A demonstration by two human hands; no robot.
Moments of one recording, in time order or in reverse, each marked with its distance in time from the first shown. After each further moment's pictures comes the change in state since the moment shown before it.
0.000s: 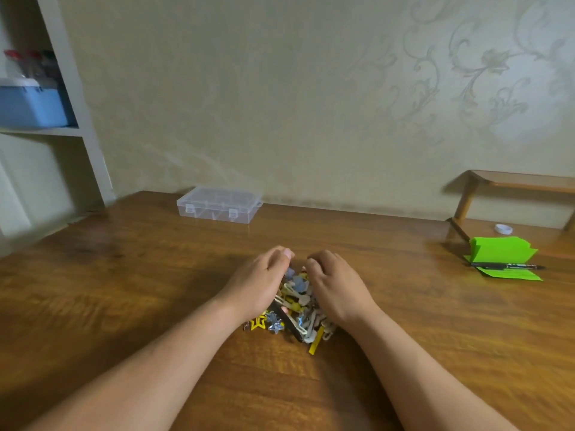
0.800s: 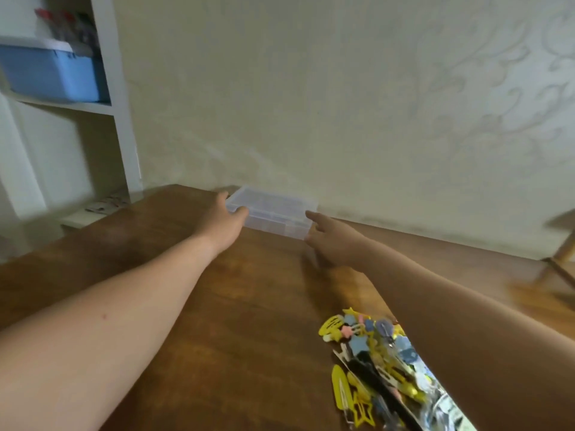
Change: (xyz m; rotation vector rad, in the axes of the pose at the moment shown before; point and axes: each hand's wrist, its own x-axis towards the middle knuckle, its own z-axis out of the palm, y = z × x) left_hand 0.141 -0.163 -0.155 -0.136 0.364 -0.323; right_hand 0.196 -0.074 0.081 -0.095 -0.336 0.063
